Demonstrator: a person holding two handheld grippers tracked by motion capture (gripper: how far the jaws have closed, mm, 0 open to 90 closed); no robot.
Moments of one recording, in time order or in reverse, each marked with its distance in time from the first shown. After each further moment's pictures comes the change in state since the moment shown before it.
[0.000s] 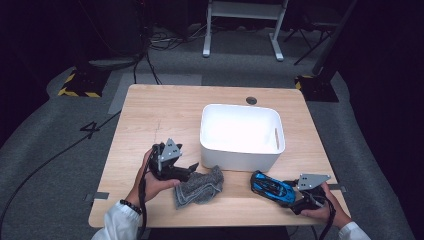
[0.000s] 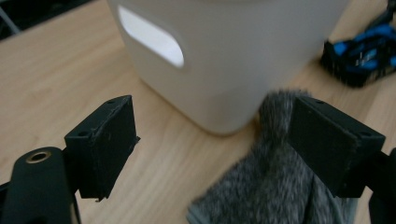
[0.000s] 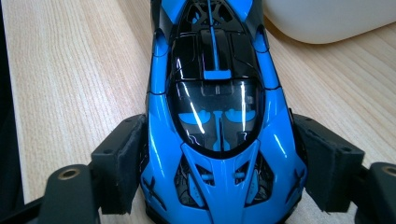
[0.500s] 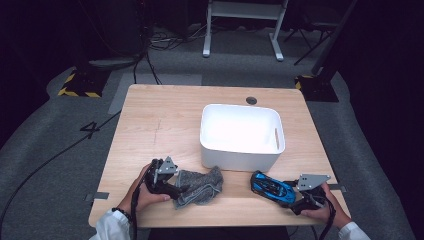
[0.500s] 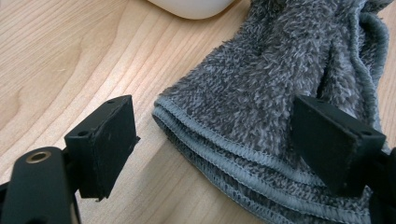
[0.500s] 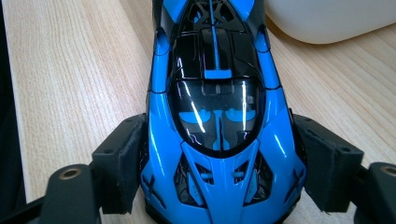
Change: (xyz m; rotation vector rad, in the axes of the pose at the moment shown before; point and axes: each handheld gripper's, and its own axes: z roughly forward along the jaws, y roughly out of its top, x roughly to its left) left arm 0.009 -0.055 0.019 0.166 -0.139 0.012; right arm 0.001 0.001 -0.001 0.008 -0.004 -0.011
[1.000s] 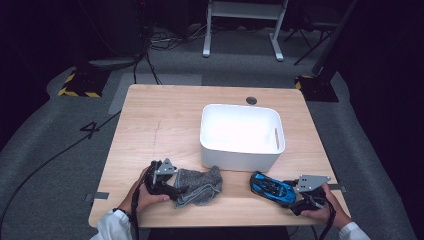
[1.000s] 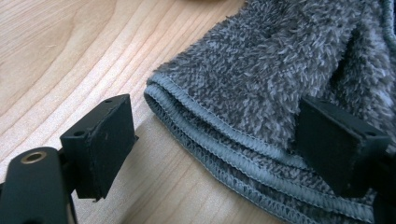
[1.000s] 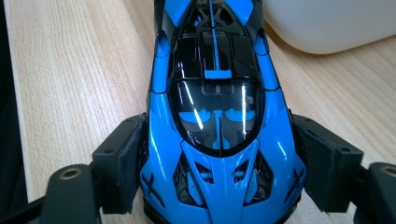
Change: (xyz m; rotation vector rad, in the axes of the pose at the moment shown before) left arm 0.006 -0.014 0.011 -0.004 -0.013 -0.029; right arm 0.004 0.003 -0.002 -0.001 -0.017 -0.041
